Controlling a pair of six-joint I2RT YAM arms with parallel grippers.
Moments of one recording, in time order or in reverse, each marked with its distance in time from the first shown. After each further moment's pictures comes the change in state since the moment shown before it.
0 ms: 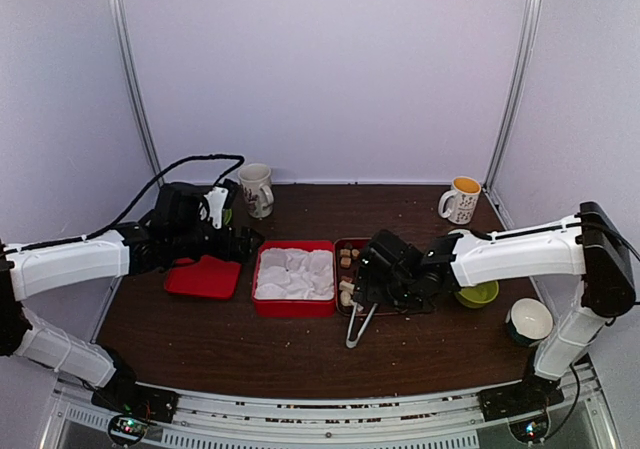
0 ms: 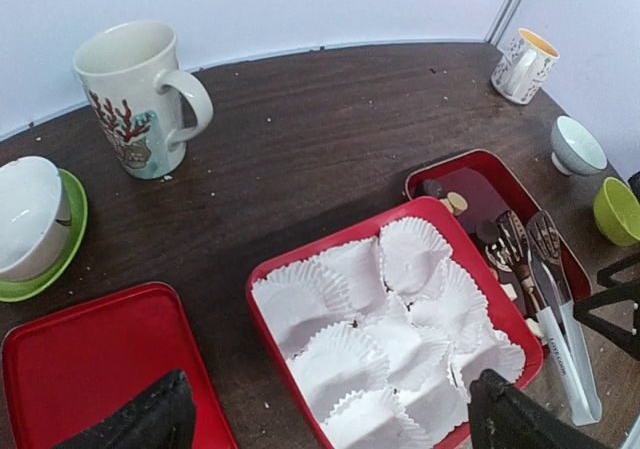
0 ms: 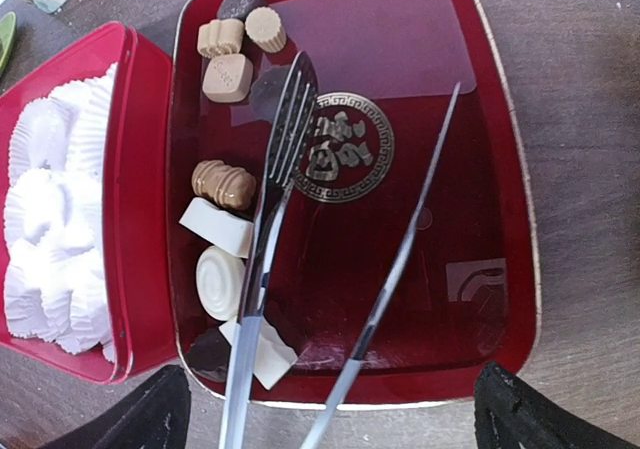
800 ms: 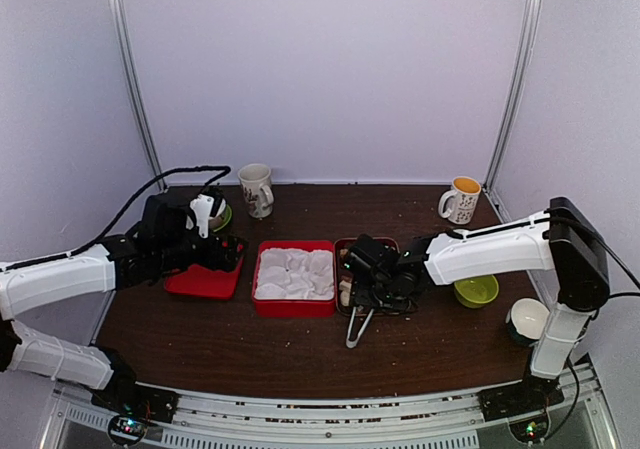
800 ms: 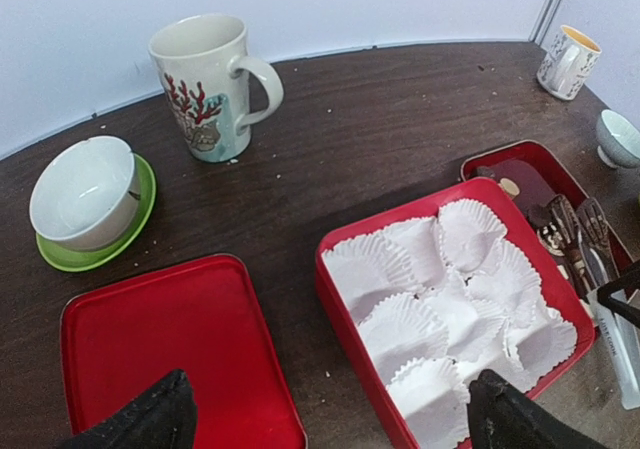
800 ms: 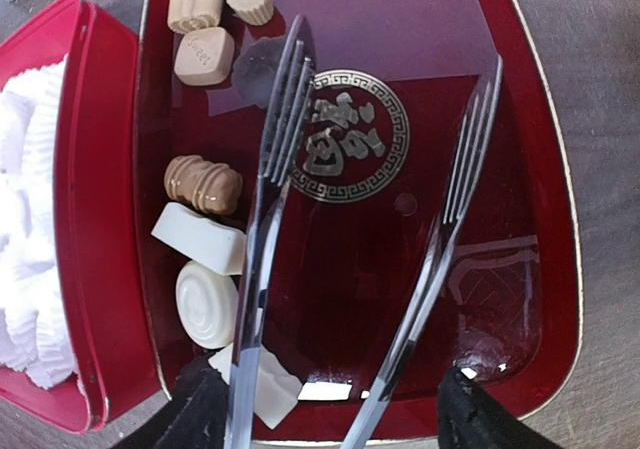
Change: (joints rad) left arm 0.000 -0.129 -0.098 -0.021 -0.123 0.044; right arm 0.004 0.154 0.108 -0.045 0.001 0.037
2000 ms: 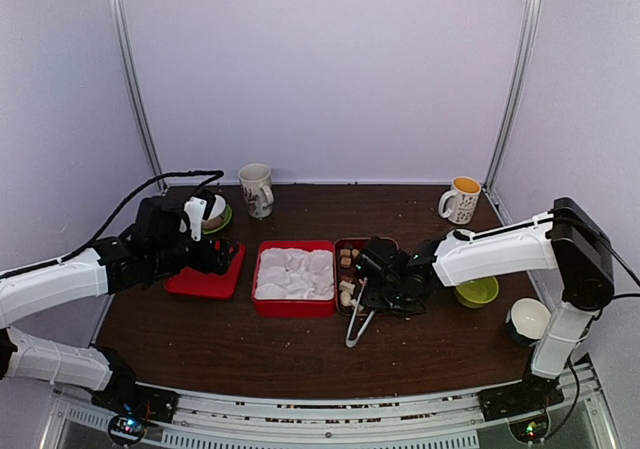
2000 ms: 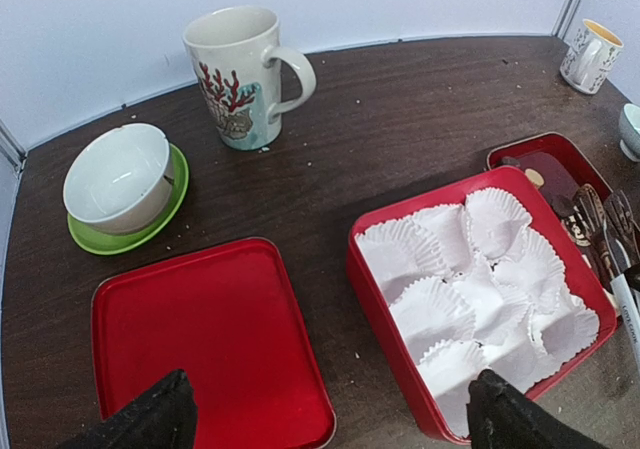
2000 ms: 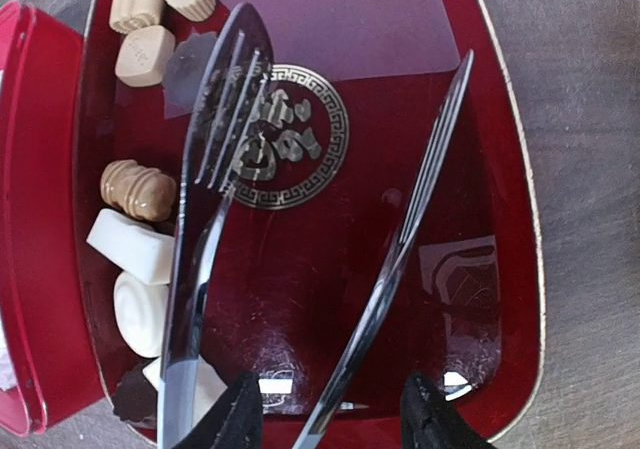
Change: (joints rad) left arm 0.000 -0.065 -0.018 -0.076 -0.075 0.017; right arm -0.048 -0.030 -0.083 0.040 -0.017 -0.038
